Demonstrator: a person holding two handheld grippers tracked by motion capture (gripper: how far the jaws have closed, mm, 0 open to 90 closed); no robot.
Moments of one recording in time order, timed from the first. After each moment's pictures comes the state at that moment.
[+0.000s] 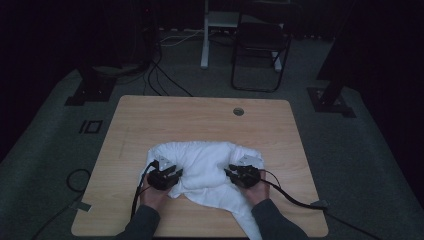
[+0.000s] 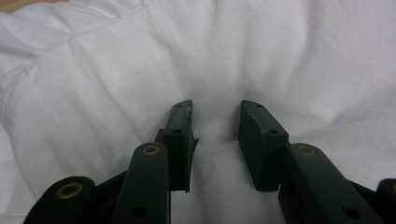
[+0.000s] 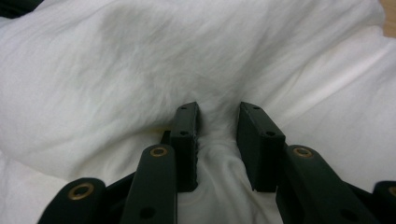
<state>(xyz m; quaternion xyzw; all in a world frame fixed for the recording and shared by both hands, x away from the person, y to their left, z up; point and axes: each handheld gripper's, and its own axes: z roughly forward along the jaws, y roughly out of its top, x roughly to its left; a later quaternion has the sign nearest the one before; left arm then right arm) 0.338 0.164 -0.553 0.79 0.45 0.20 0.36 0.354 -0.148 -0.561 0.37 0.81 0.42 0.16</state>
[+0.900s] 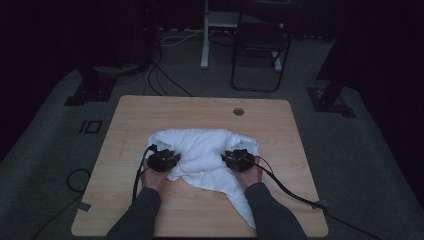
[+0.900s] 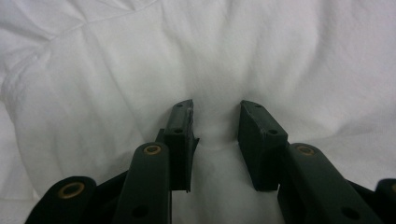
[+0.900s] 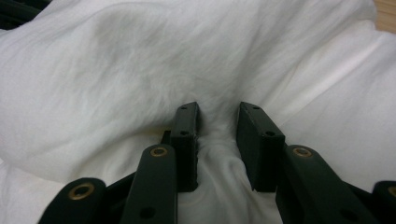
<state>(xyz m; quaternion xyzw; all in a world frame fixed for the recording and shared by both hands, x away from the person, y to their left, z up) 0.392 0.175 -0.550 0.77 0.49 0.18 0.37 0.404 -0.138 -0.561 0.39 0.80 0.43 0.16</state>
